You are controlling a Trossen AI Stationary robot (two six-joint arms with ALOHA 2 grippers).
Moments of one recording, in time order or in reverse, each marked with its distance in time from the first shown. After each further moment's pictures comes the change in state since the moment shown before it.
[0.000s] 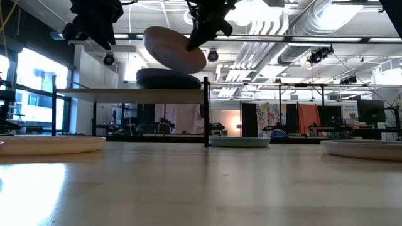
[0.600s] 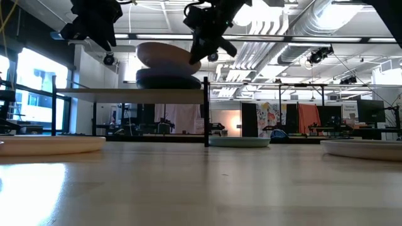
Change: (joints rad) left arm 0.000 0.000 0.000 0.001 -0.046 -0.061; right arm -0.098 0.041 0.001 0.022 -0.069 -0.459
